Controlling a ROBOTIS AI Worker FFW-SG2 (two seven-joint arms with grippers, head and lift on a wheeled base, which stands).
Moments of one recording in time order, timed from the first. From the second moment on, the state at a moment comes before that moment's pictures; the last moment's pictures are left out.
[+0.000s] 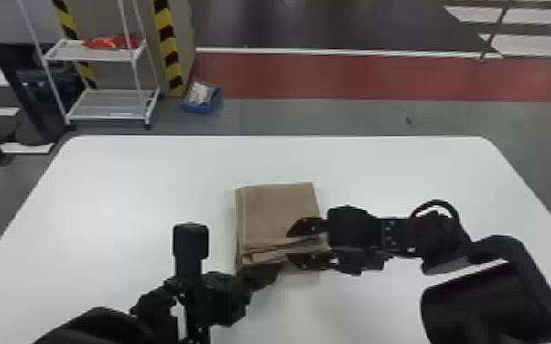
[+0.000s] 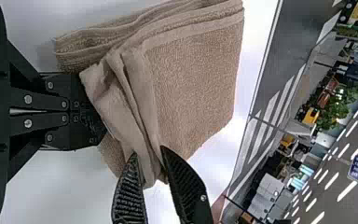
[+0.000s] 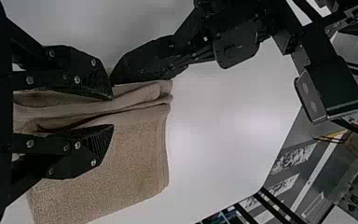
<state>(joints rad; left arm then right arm) 0.17 0.20 -0.27 -1.84 0.45 0.68 -0.23 0.01 -0.10 0.13 -1.82 0.79 0.00 1.26</state>
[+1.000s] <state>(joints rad) 0.15 0.20 -0.27 -1.84 0.43 0.68 -0.24 -0.07 -0.06 -0.04 -1.55 0.28 0.09 1.08</state>
